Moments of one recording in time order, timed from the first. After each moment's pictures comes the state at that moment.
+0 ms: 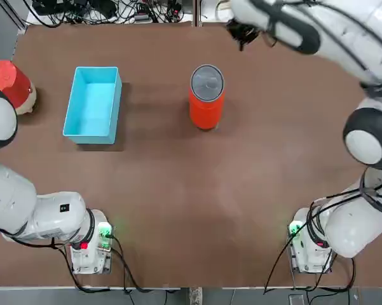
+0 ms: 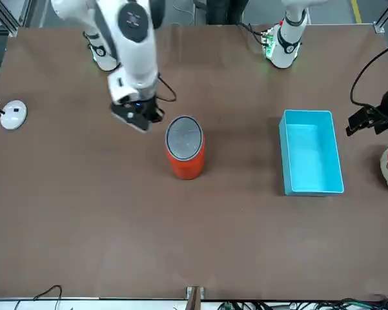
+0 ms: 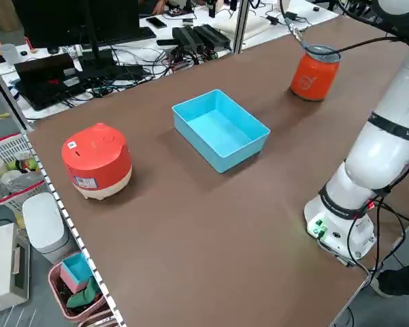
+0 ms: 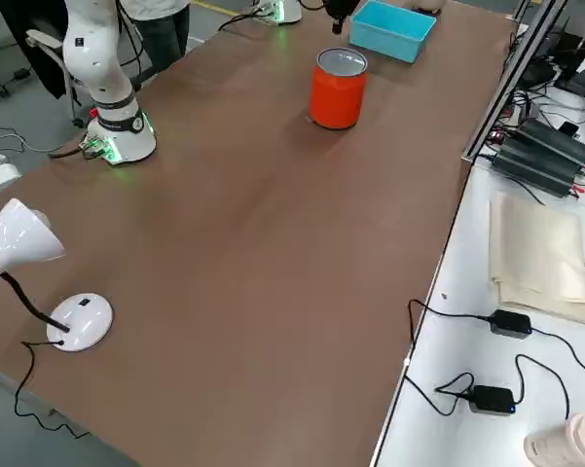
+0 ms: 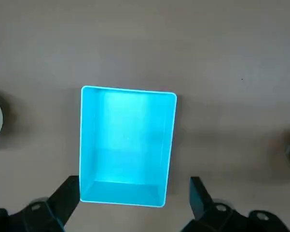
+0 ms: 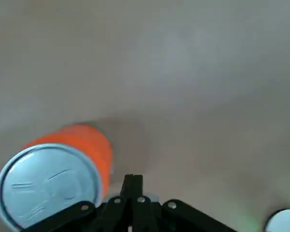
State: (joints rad) left arm 0.13 0.08 -0.12 -1.51 -0.02 1.60 -0.04; right arm 0.60 0.21 -0.03 -1.45 -0.10 1.59 0.97
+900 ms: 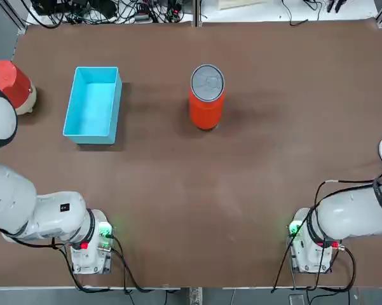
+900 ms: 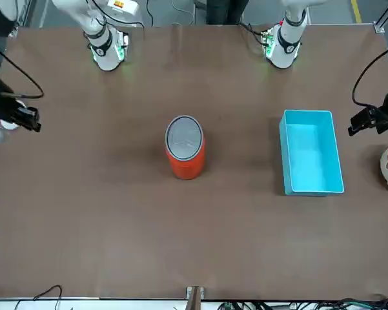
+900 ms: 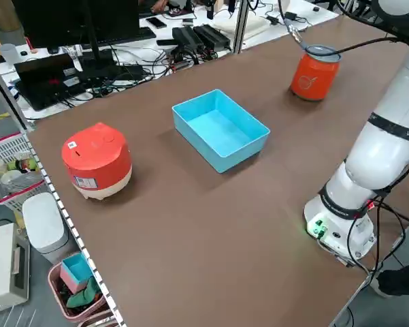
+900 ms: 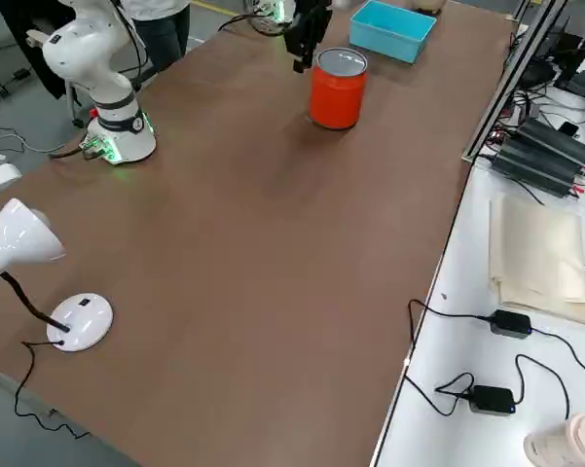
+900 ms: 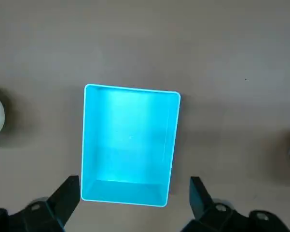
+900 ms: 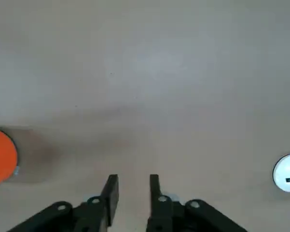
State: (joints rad) left arm 0.14 0.08 -0.12 -1.52 -0.02 1.60 -0.04; right arm 0.05 0.08 -0.03 -1.47 -0.04 1.51 0.12
